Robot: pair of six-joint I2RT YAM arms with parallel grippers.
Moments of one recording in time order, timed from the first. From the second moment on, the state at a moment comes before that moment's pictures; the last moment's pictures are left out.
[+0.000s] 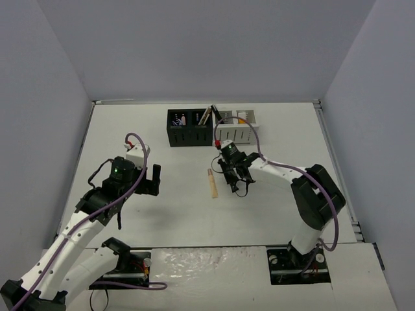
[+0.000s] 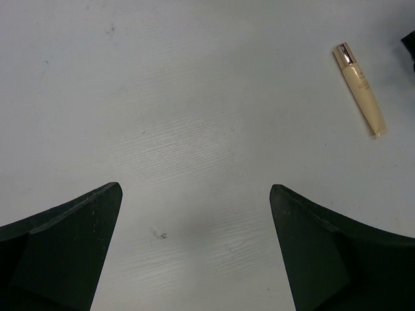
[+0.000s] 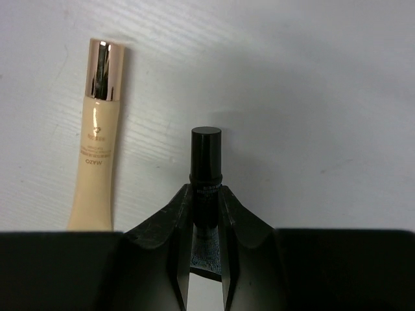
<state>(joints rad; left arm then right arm) -0.46 0.77 0.79 -0.63 -0.14 -0.14 0.66 1.71 1.00 -0.34 0.12 0.22</state>
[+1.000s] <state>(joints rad) -0.46 0.79 0.79 -0.64 -0.16 -0.14 0.27 1.88 1.30 0.43 0.01 0.07</state>
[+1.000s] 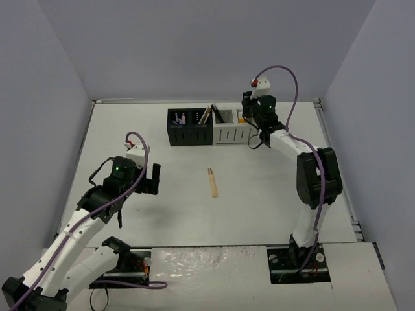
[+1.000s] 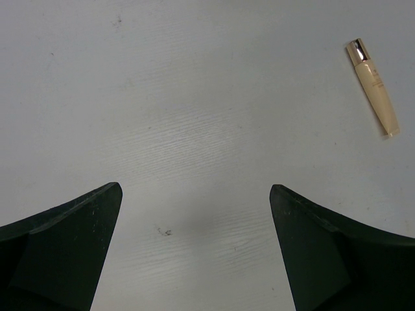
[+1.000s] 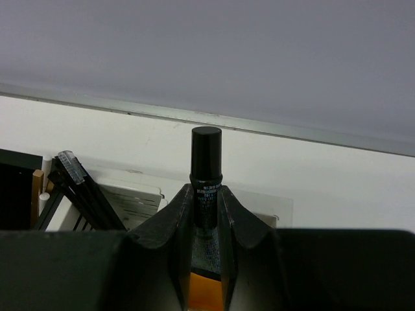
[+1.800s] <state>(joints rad) -0.45 0.80 0.79 -0.64 -0.16 -0.14 0.30 1.69 1.13 0.30 0.03 0.09</state>
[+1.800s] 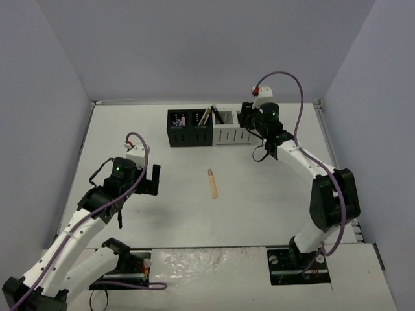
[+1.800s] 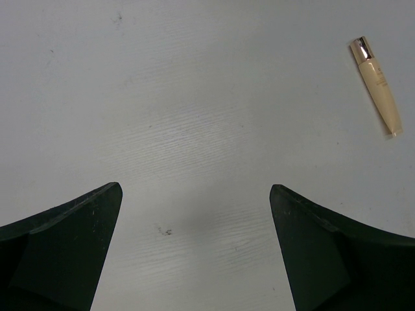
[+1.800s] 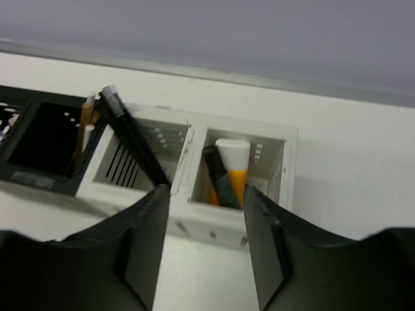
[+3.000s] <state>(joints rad) -0.44 0.84 0.79 -0.64 -0.19 -0.14 0.80 1.91 1.17 -0.28 0.27 0.48</state>
